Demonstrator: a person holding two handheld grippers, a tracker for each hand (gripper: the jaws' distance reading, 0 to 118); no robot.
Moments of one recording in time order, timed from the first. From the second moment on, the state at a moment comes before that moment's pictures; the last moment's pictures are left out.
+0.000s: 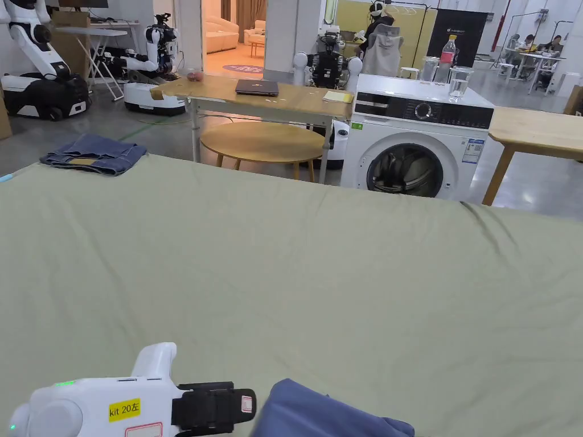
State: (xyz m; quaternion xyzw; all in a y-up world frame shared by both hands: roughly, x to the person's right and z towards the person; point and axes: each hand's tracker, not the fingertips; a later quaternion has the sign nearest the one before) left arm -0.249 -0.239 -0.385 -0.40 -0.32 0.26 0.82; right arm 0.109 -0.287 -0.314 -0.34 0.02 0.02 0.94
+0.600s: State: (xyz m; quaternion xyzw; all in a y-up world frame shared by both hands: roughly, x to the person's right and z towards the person) left arm -0.203 -0.337 -0.443 -0.52 -0.42 0.42 0.61; right arm 0.111 -0.283 -0.312 -0.34 0.02 0.00 0.94
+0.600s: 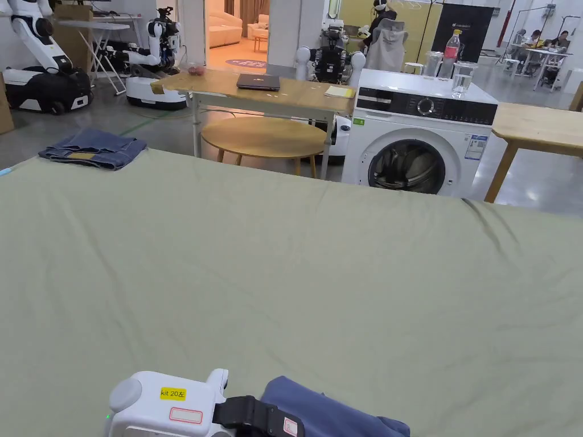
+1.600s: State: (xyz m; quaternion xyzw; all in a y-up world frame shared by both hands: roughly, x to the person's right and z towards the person) left arm -0.434 -0.185 -0.423 -0.49 -0.26 0.35 0.76; right arm 0.037 -0.219 -0.377 -0.29 0.07 0.06 0.95
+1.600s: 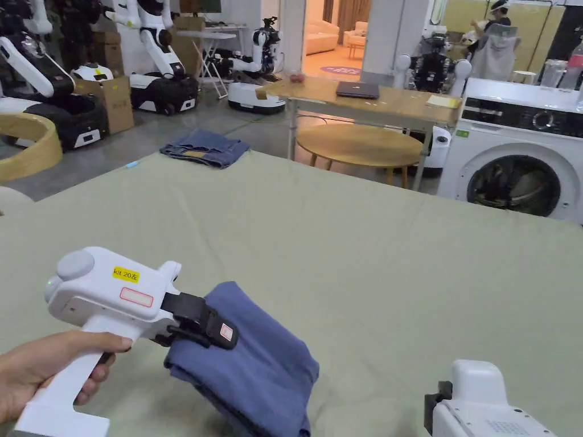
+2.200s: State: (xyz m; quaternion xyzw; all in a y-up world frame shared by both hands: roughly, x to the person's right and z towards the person) left arm -0.628 -0.143 -0.437 -0.54 -0.02 0.27 0.80; right arm 0.005 -0.238 -0.392 -0.32 0.09 0.06 0.94
